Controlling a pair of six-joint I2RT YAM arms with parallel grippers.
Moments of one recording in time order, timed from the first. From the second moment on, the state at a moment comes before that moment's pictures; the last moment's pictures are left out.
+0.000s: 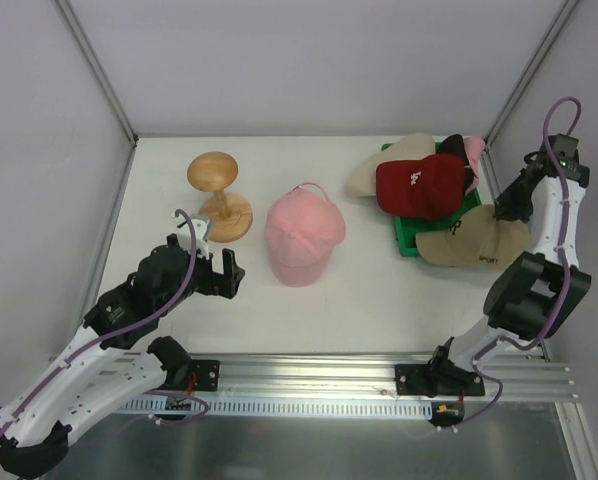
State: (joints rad) left arm -0.72 0.56 0.79 -0.72 -0.21 -0.32; right arm -0.41 1.66 1.60 -1.04 0.02 0.38
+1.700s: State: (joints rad) left arm -0.72 0.58 1.11 -0.73 -0.32 -0.43; right arm 0.61 1.68 2.23 -1.00 -0.52 0.45
